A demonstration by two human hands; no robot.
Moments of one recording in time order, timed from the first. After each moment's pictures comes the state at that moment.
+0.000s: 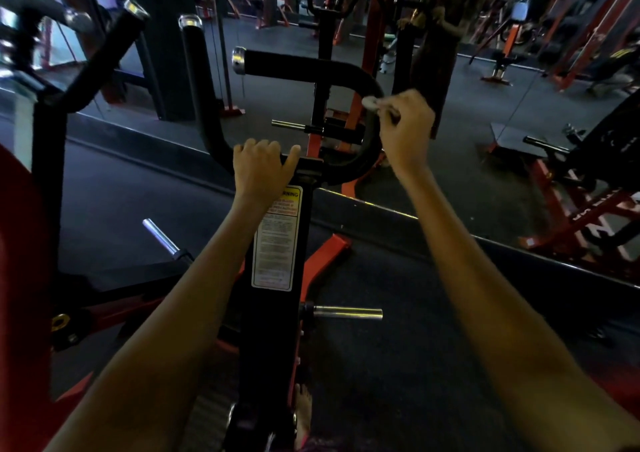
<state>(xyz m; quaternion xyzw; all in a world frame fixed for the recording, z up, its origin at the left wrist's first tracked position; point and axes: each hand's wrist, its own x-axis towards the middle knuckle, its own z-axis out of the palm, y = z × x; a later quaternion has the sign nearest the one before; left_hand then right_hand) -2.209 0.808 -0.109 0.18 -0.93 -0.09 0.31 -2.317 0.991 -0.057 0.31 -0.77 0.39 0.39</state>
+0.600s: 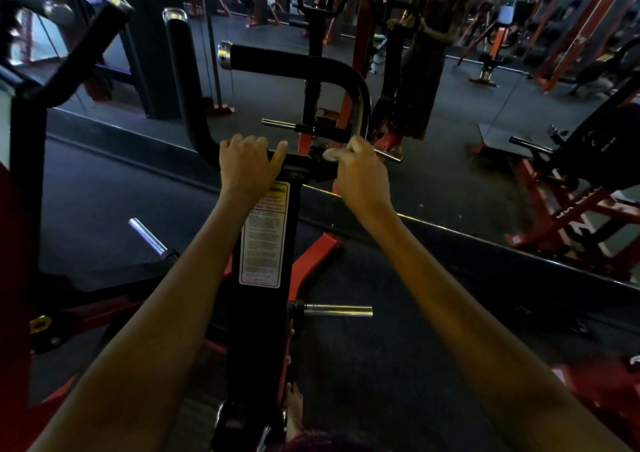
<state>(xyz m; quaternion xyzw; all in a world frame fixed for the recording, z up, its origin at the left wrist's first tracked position) -2.209 0.806 -0.110 0.17 -0.93 -0.09 0.31 -2.255 0.988 -0.094 0.37 -0.87 0.20 0.26</state>
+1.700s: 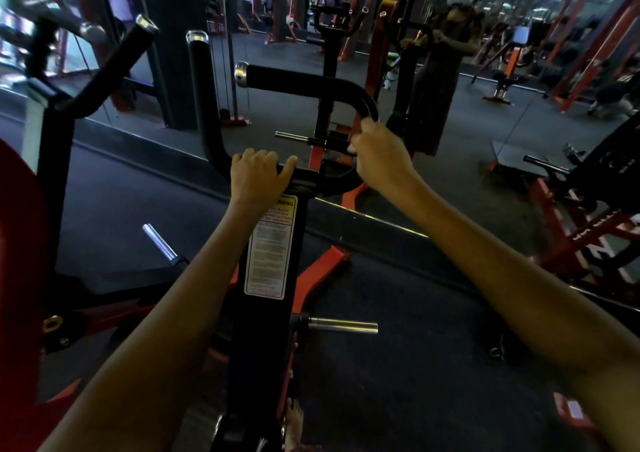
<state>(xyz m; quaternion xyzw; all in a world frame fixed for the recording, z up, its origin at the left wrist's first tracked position) -2.206 0.809 -0.106 0.17 -0.94 -0.09 0.29 -2.284 0.990 -0.037 0.41 -0.88 0.03 0.25</state>
